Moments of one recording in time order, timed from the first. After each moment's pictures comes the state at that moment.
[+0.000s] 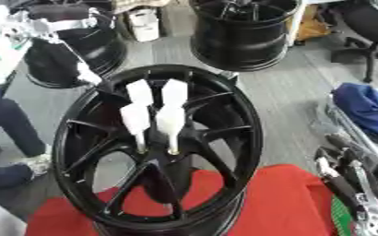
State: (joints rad) left arm -1.05 0.57 -0.39 -1.03 -0.48 -0.51 -0.61; right arm -0.04 -0.21 0.03 -1.51 0.07 -0.21 -0.13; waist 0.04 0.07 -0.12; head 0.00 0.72
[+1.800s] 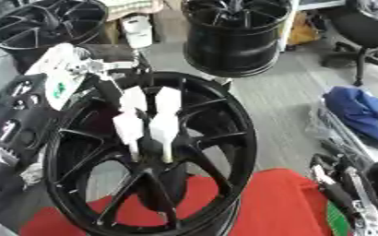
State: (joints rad) left arm -1.08 0.37 -0.32 -0.89 -0.81 -0.51 -0.61; right arm -0.05 -0.21 0.04 -1.51 0.07 -0.20 -0.12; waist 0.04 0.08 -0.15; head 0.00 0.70
